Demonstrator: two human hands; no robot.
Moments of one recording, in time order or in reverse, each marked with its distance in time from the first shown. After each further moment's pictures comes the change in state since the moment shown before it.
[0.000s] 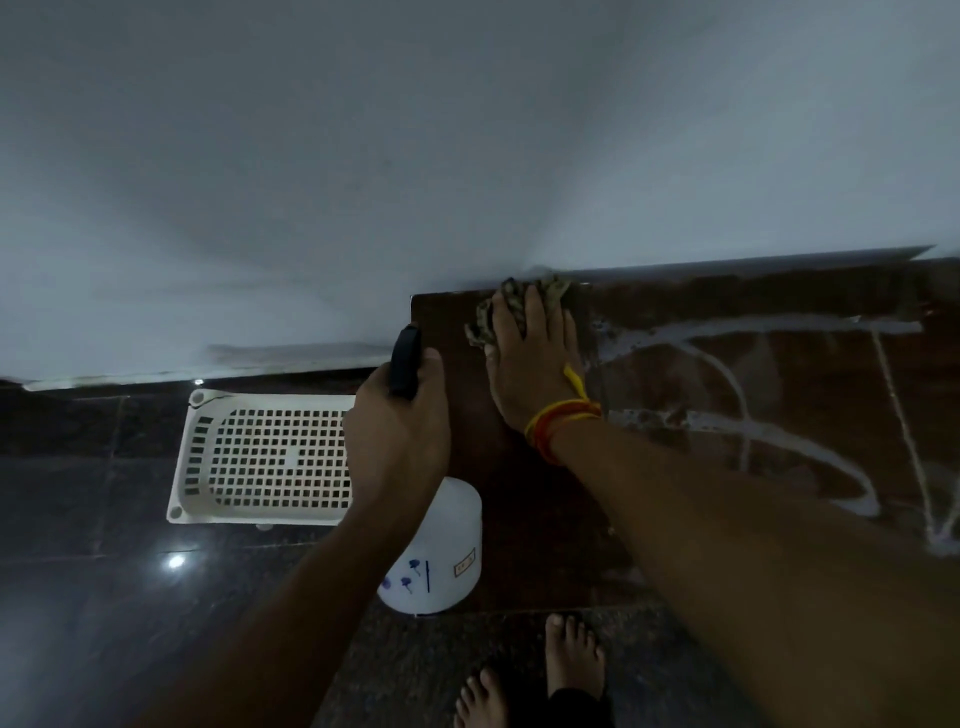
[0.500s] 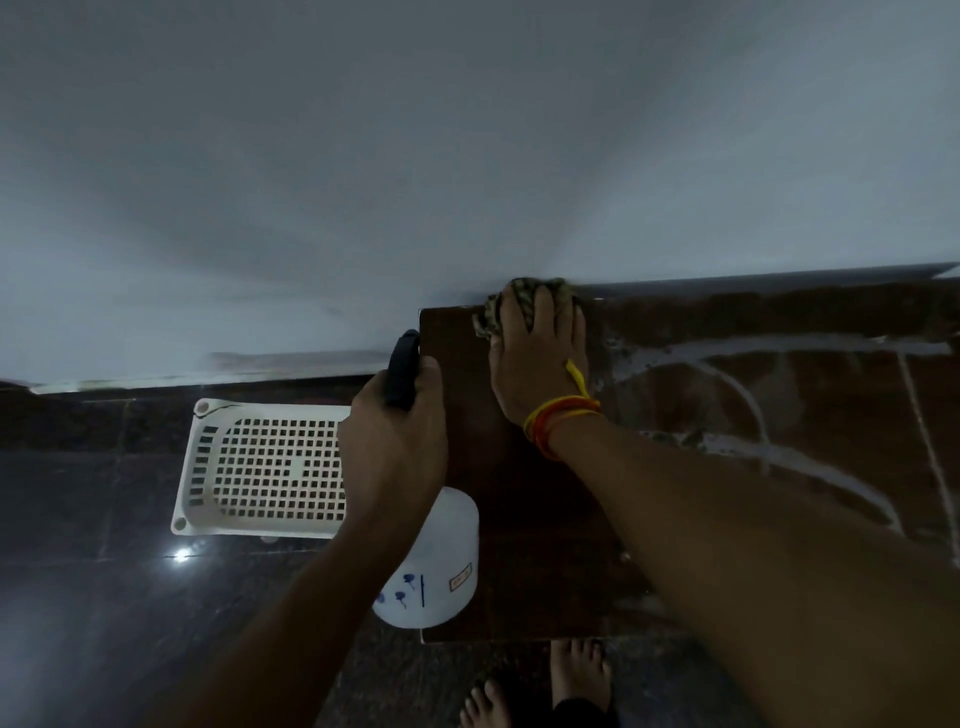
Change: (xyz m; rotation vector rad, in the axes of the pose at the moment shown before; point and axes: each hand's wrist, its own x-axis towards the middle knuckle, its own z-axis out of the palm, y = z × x) left_hand 0.013 0.007 -0.006 -0.007 0.001 -0.001; right_hand 0.022 -0.008 -0.004 -0.009 0.039 0.042
